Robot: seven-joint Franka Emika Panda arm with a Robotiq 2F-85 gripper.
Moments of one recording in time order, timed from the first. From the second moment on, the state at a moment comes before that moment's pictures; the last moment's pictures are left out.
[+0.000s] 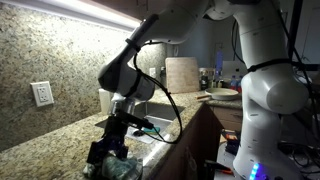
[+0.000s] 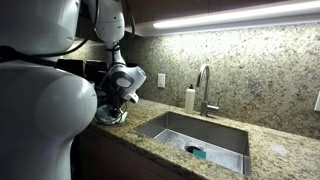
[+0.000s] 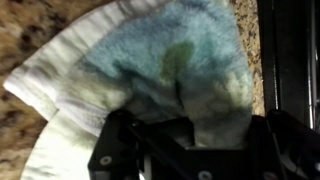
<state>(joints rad) 0.22 0.21 0.26 -2.33 1.05 2.42 -0.24</state>
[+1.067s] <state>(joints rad) 0.19 0.02 0.15 -2.57 0.88 2.49 -0.09</state>
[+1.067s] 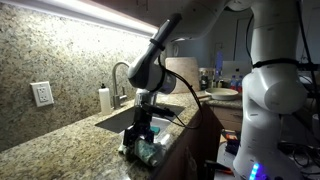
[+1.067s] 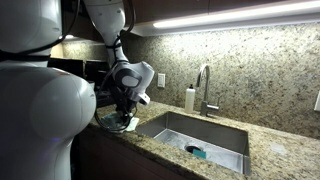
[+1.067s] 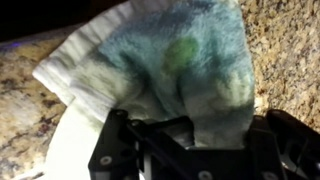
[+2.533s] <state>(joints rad) 0.22 0.03 0.20 -2.47 0.64 2.48 -0.03</state>
